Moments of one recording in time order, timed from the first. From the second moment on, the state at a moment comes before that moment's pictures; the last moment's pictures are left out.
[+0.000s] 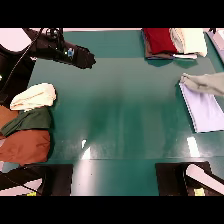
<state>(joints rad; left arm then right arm) -0.44 -1.28 1.69 1.20 -1.13 -1.47 -0.65 -1.09 1.22 -1.17 1.13 1.32</state>
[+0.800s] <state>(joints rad) -0.44 -1.28 1.69 1.20 -1.13 -1.44 -0.78 -0.95 1.08 -1.20 1.34 1.46</state>
